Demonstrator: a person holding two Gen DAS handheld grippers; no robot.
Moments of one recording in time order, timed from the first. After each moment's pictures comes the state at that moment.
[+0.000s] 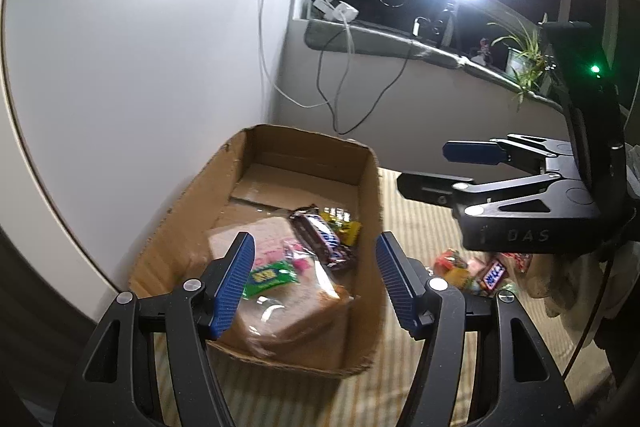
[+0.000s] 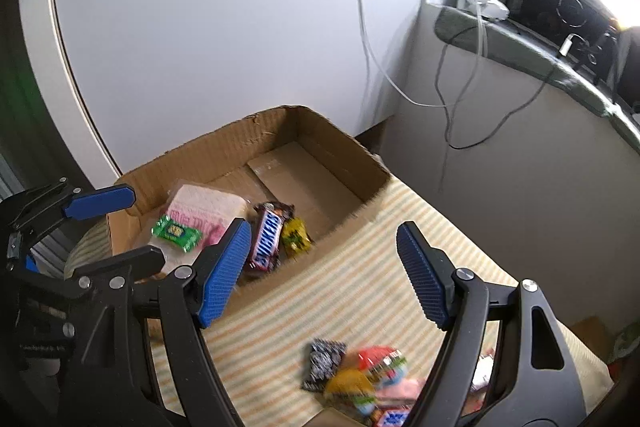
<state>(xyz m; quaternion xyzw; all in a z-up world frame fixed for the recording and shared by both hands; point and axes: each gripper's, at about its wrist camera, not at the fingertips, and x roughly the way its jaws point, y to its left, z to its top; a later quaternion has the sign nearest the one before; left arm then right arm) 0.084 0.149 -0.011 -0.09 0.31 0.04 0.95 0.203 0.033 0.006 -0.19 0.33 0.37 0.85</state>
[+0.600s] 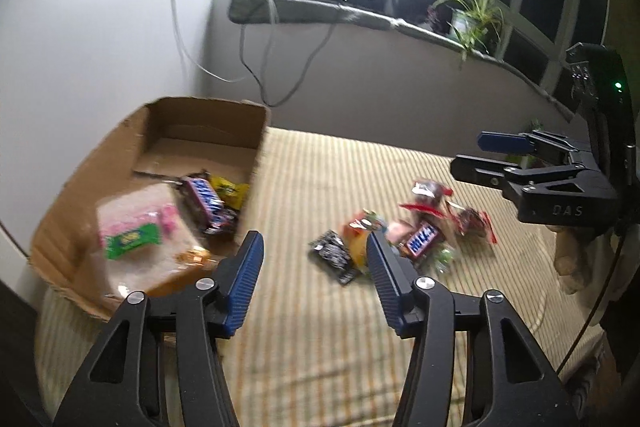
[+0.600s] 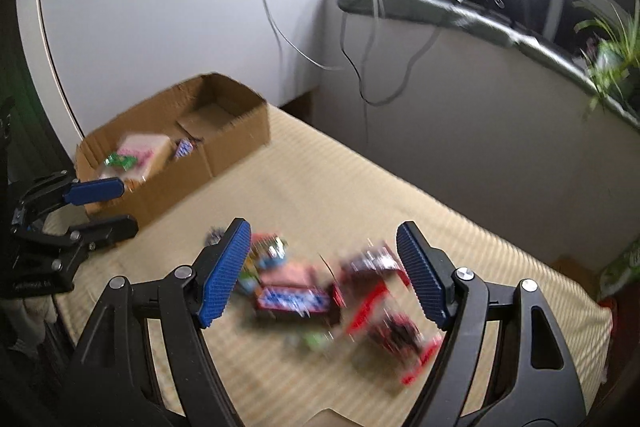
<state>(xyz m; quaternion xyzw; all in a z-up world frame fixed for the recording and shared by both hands) 0.092 0.068 -0.030 -0.07 0.34 -0.05 0.94 0.189 -0.112 -0.002 -0.16 0.34 0.29 0.88</state>
